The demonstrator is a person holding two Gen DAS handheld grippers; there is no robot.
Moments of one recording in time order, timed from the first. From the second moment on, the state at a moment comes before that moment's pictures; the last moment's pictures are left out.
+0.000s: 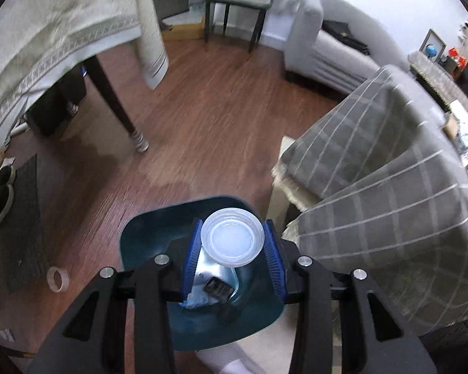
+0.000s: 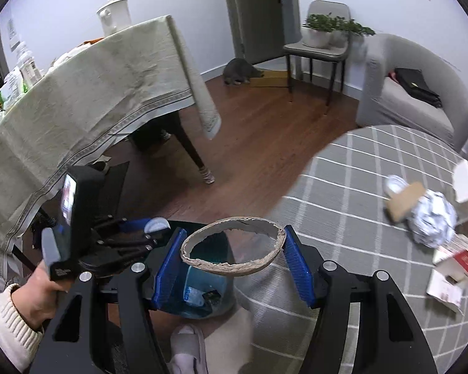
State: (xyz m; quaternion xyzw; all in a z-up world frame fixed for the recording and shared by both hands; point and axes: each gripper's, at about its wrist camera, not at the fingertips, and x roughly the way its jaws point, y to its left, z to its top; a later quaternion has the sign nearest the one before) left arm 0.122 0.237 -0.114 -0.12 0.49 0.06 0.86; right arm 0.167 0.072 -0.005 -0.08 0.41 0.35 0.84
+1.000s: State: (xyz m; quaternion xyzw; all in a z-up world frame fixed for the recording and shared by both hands) left arm 0.080 0.284 -0.186 -0.10 0.59 0.06 0.80; right arm 0.174 0.179 -0.062 -0.10 0.48 0.38 0.79
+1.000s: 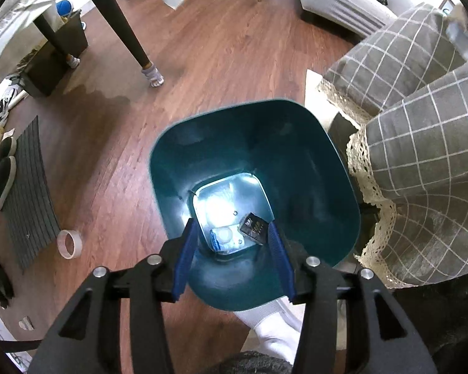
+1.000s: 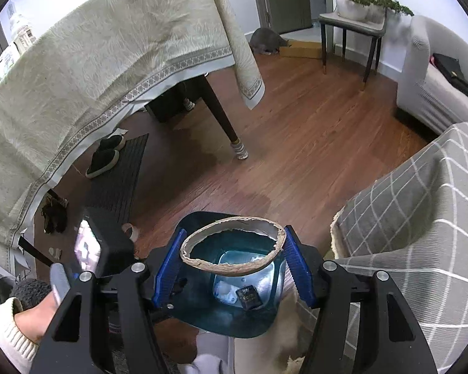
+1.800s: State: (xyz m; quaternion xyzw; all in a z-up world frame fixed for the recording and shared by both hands) left arm 0.054 0.307 -0.062 -0.13 0.43 0.09 0.89; right arm 0.154 0.223 -0.172 -0.19 0.56 0.37 0.72
